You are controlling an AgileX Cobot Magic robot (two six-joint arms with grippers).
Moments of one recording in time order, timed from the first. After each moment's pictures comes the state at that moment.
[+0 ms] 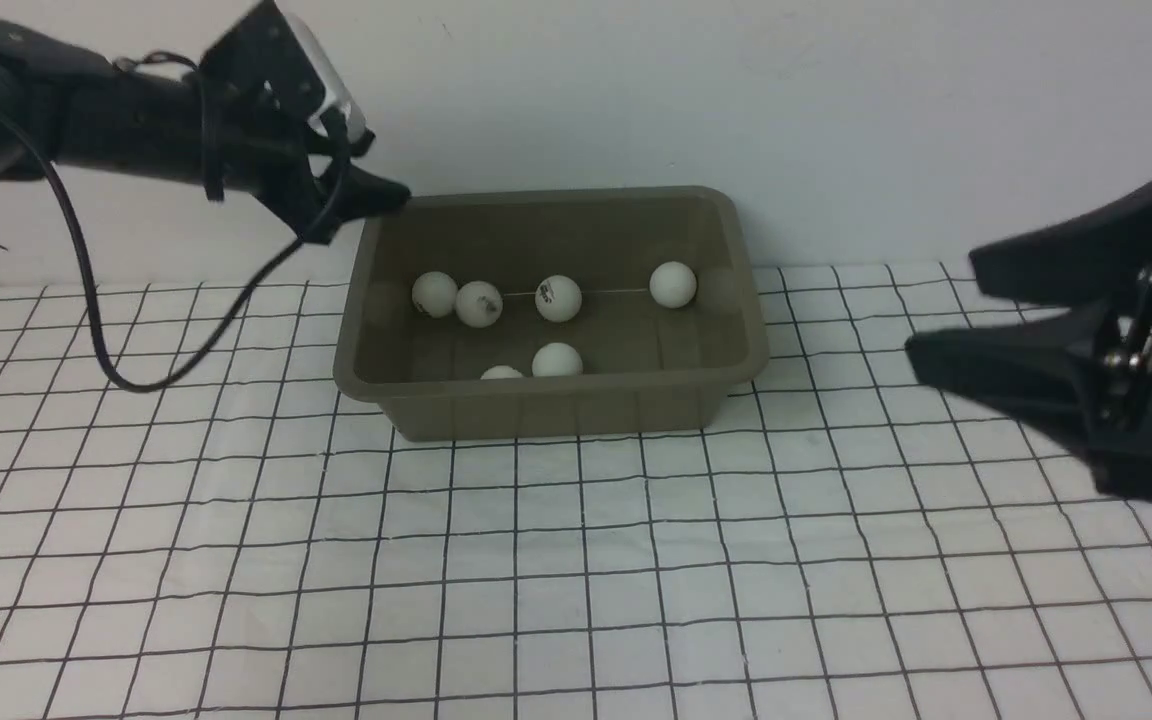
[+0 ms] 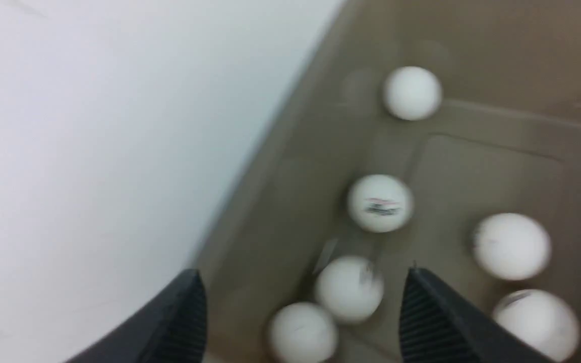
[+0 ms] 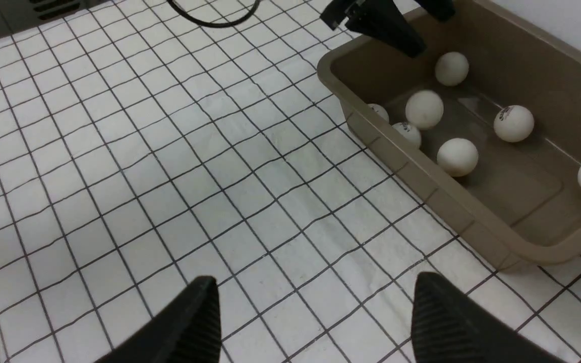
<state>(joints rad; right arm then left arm) 0.19 0.99 -0.93 0.89 0.82 -1.17 0.07 2.04 -1.72 -1.07 0.82 1.73</state>
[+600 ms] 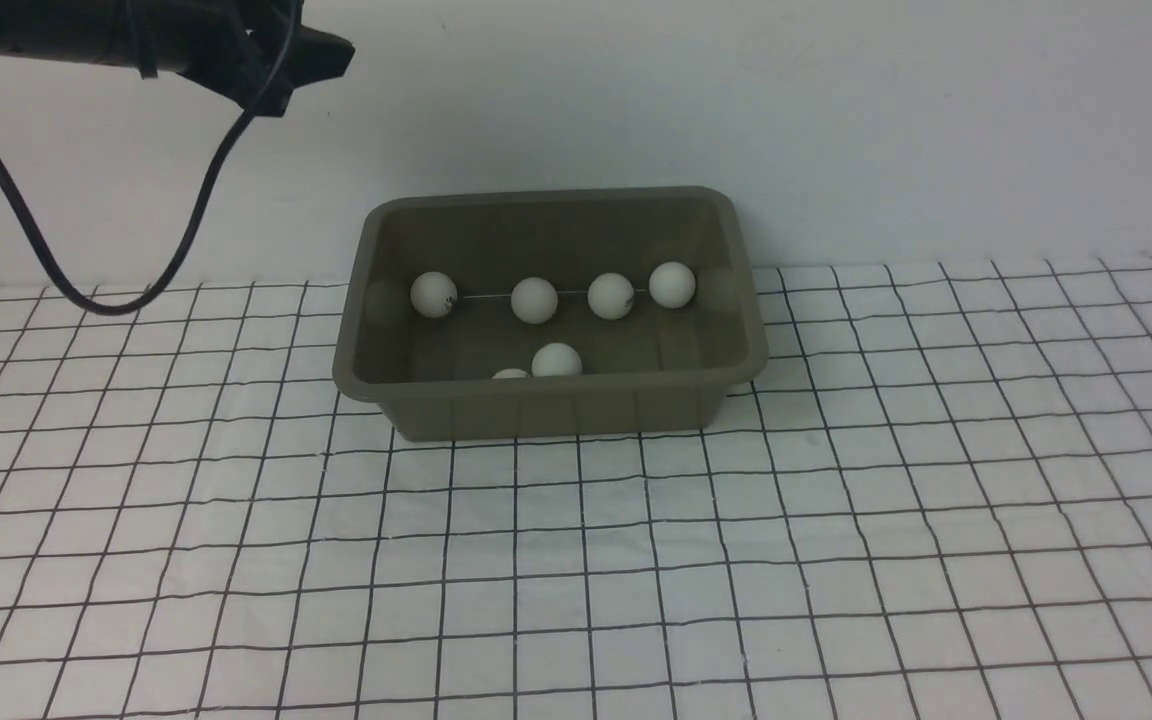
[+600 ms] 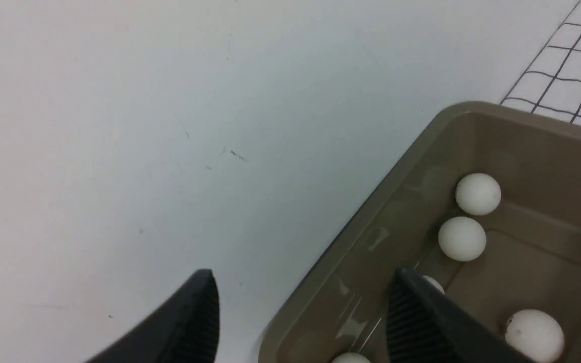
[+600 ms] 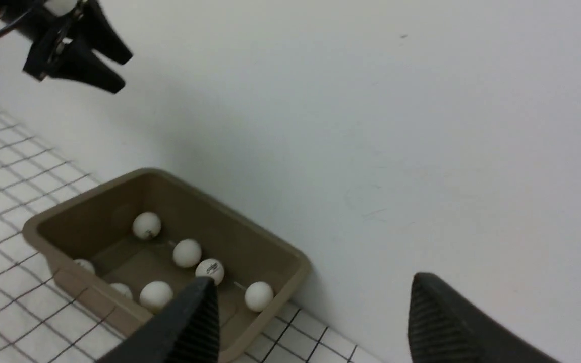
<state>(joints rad) 0.19 0.39 -0.93 0.13 0.74 -0.30 0.08 1.85 -1.72 -1.03 0.77 1.51</state>
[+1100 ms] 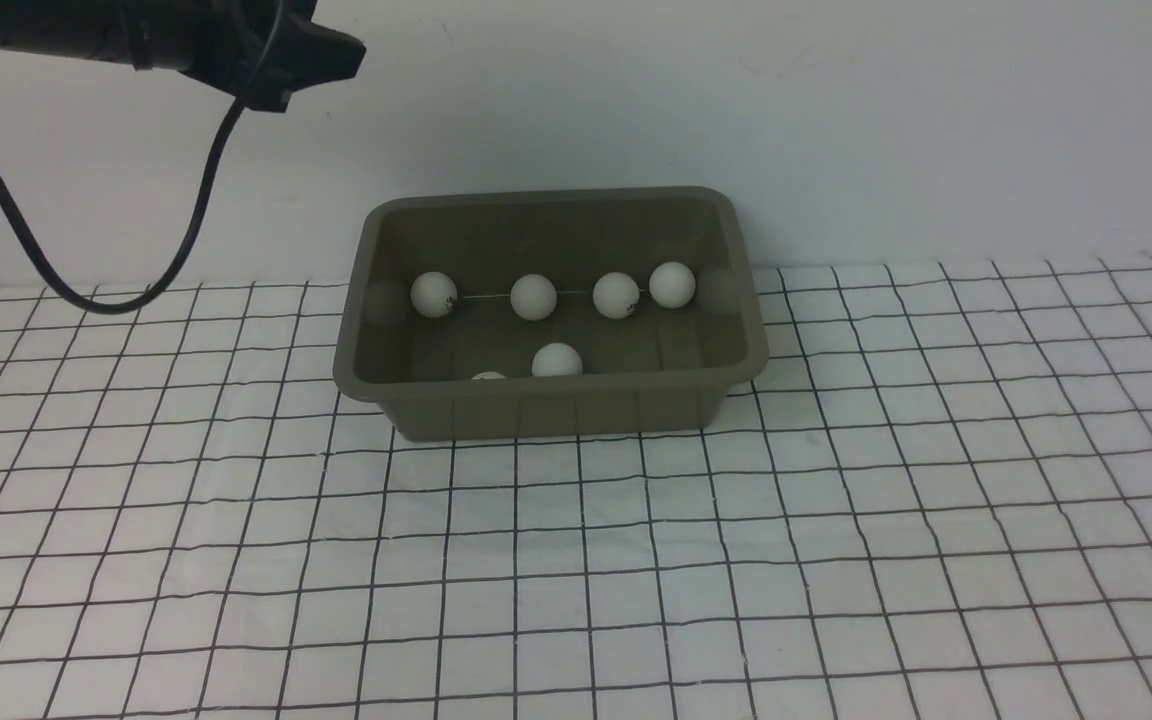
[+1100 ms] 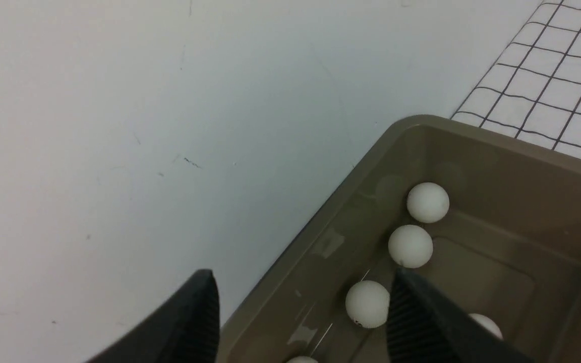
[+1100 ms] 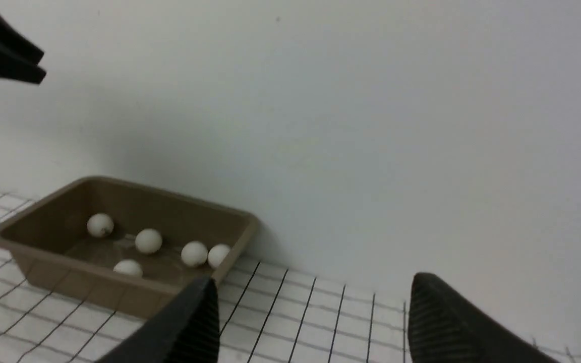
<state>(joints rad) 0.19 0.11 -0.46 0.16 0.66 -0.23 0.08 1.84 -1.72 -1.04 0.84 1.46</state>
